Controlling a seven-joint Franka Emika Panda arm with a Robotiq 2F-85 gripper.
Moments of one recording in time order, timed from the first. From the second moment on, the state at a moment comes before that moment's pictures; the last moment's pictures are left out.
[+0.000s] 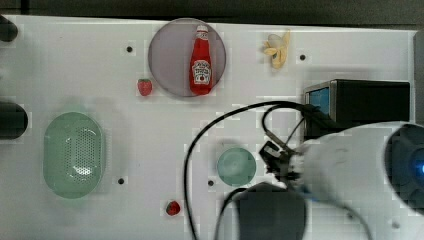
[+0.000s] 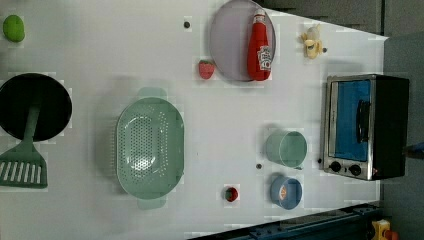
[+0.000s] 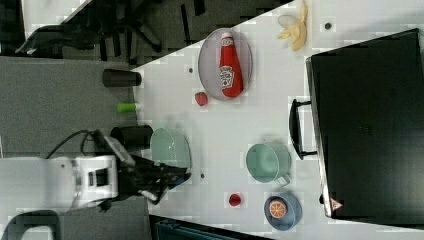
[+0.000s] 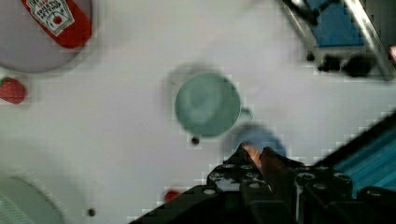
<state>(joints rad) 0.00 -0.26 -0.26 -1.99 -0.03 0.04 -0.39</state>
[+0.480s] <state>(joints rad) -0.01 -0.12 -0.40 -2.00 -0.05 0.33 -0.91</state>
